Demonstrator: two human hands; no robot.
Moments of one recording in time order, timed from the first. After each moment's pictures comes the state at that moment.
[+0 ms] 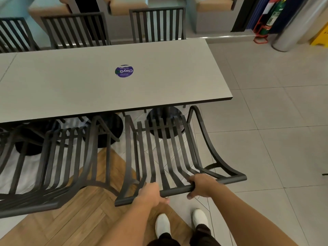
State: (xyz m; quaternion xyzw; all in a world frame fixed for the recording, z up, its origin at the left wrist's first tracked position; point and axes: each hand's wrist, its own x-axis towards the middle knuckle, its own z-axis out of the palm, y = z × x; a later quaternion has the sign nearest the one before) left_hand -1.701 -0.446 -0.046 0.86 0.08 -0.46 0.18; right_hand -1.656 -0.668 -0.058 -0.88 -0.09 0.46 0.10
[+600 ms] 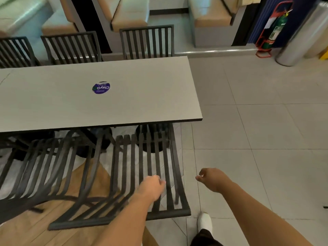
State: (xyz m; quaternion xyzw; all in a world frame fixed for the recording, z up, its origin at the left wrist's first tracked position) left_hand -1.582 -0.672 -0.016 0.89 0.17 -0.33 0.25; right_hand -1.518 -0.924 -0.045 -0.93 -0.04 0.36 0.11
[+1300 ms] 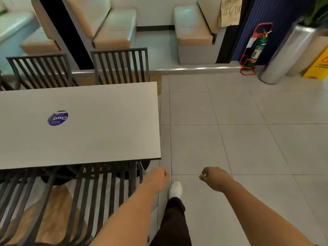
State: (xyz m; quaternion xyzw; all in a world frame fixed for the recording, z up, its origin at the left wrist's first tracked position) left_hand -1.322 -0.884 0.004 0.92 0.08 -0.28 0.26; right_hand -1.281 -1.135 -0.003 -0.93 -0.03 0.35 0.09
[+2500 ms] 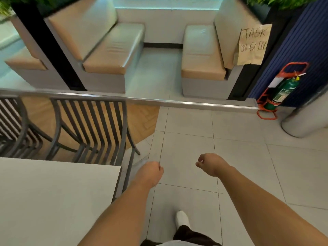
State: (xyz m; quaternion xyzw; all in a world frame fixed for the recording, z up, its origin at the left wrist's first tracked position) left_hand -0.633 -0.951 0.028 0.93 0.16 -0.23 0.23; right_hand -0.530 -1.195 0.039 -0.94 -0.10 0.32 0.07
